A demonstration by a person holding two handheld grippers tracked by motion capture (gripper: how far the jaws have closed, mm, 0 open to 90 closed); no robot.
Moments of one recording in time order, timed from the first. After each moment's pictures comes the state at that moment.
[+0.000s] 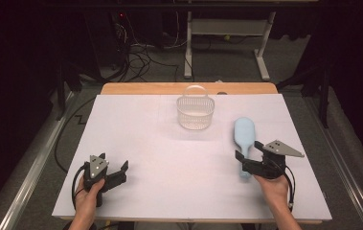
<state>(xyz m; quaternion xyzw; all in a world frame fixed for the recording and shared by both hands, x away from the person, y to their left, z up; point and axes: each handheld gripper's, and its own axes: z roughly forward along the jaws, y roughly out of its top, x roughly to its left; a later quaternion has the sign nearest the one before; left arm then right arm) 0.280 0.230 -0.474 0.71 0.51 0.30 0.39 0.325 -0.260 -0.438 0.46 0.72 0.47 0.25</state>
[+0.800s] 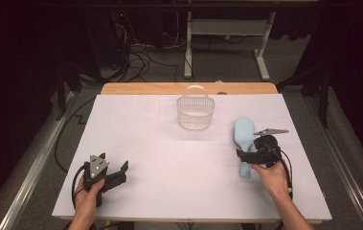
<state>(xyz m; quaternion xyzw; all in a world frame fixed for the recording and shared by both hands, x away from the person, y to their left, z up) 0.280 0.231 -0.474 0.71 0.51 0.30 0.39 0.364 -0.254 -0.428 0.53 0.77 0.30 0.18</state>
